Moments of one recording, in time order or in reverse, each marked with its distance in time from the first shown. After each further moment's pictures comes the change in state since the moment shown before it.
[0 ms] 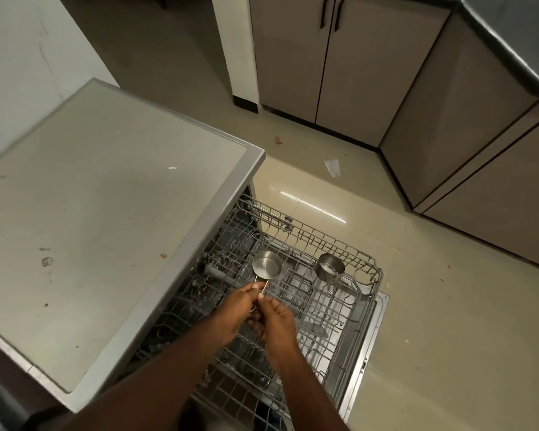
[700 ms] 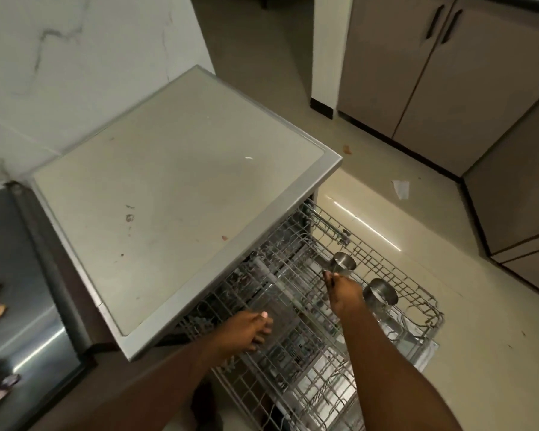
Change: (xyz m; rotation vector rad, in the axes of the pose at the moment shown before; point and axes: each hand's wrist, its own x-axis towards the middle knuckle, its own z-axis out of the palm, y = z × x) left_hand -0.037 -0.064 -0.056 0.090 0.032 -0.135; right_hand 0.133 -0.065 -0.017 -0.036 0.350 0.169
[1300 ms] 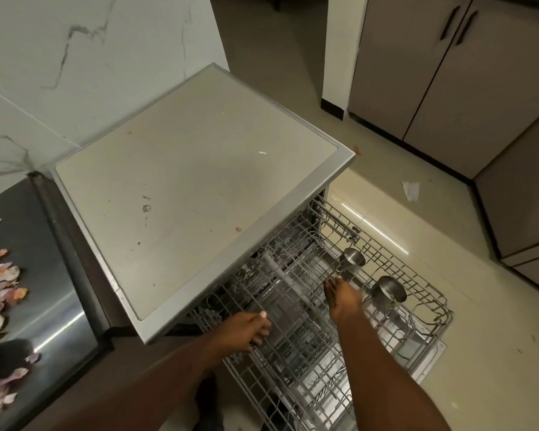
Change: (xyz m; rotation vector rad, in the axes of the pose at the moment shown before) left_hand -0.020 -0.025 -0.011 0.043 0.008 0.014; right_hand -0.012 0.037 -0.005 0.092 -0.007 0.007
